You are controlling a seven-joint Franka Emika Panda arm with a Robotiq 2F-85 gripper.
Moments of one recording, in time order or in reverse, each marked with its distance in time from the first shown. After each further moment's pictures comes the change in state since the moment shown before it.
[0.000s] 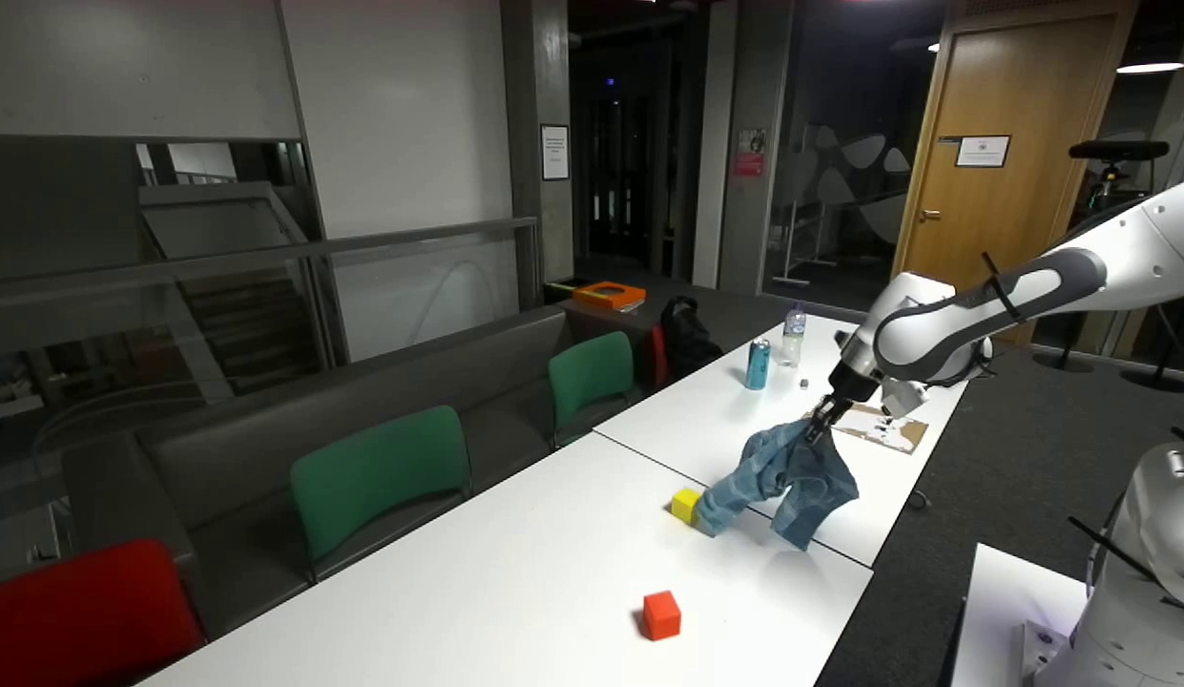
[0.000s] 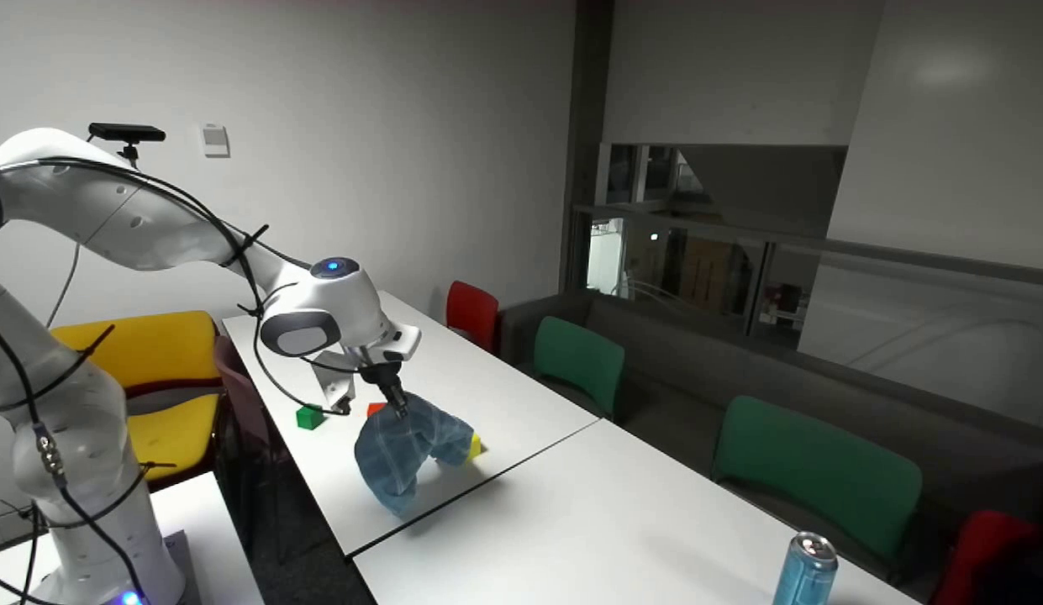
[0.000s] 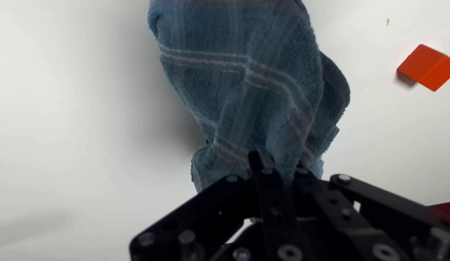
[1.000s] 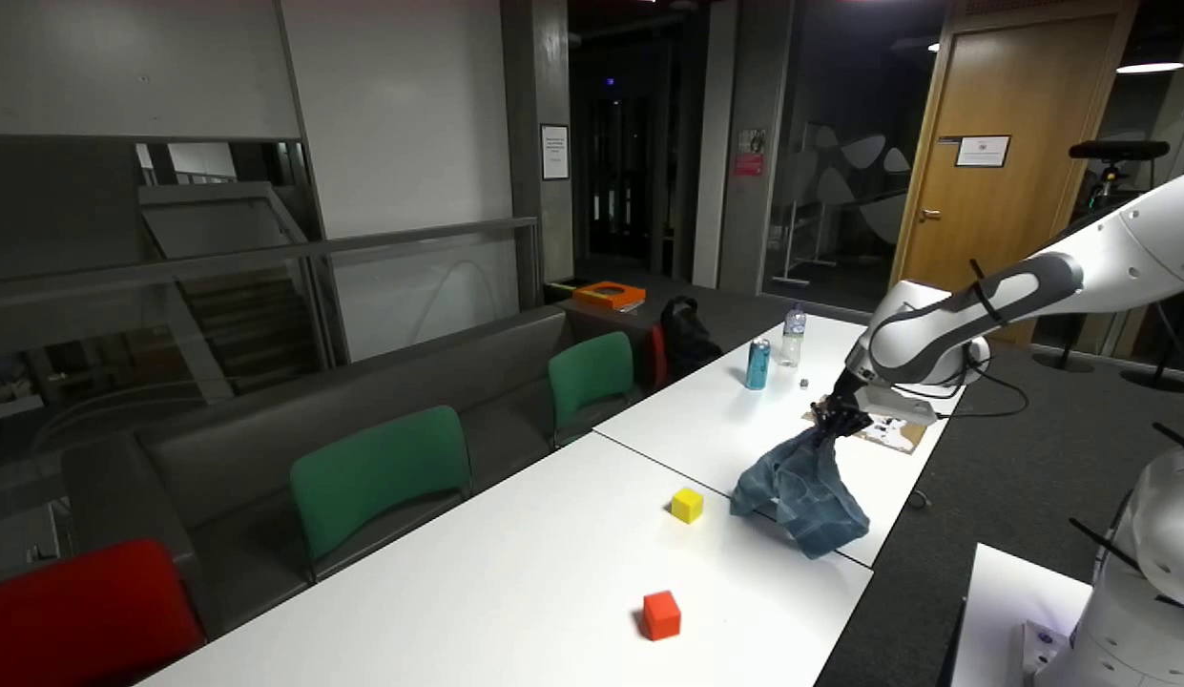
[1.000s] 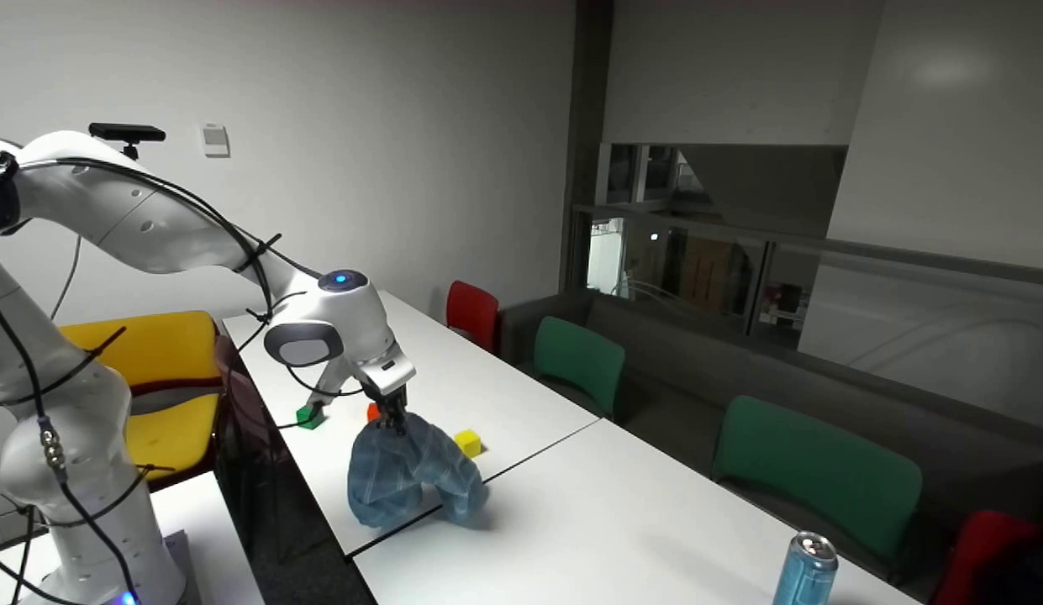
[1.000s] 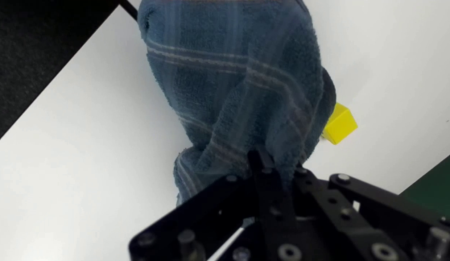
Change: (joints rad) arm -0.114 0.058 0.067 0.005 0.043 -0.007 0.549
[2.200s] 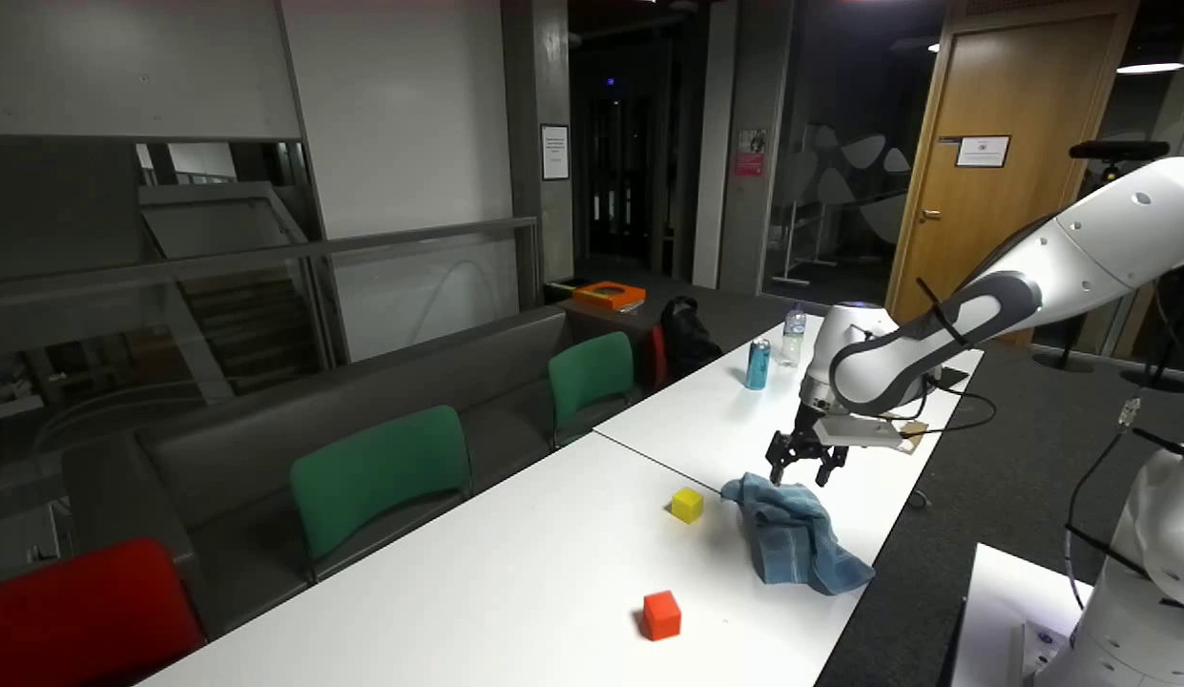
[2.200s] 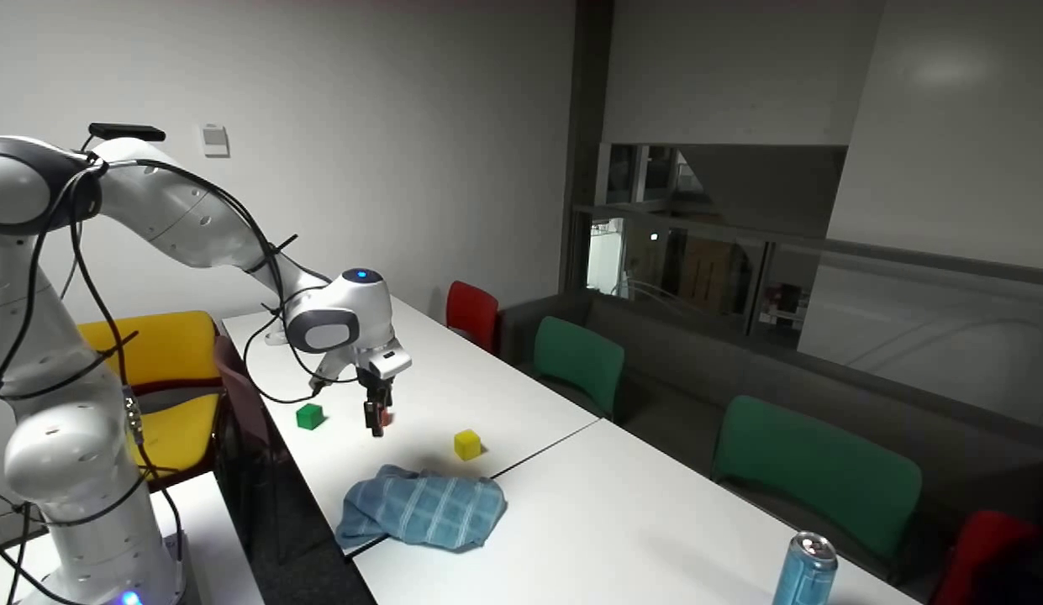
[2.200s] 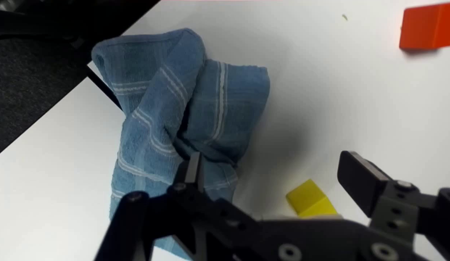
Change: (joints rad) arm 0.048 0.136 0.193 0.082 -0.046 -0.111 0.190
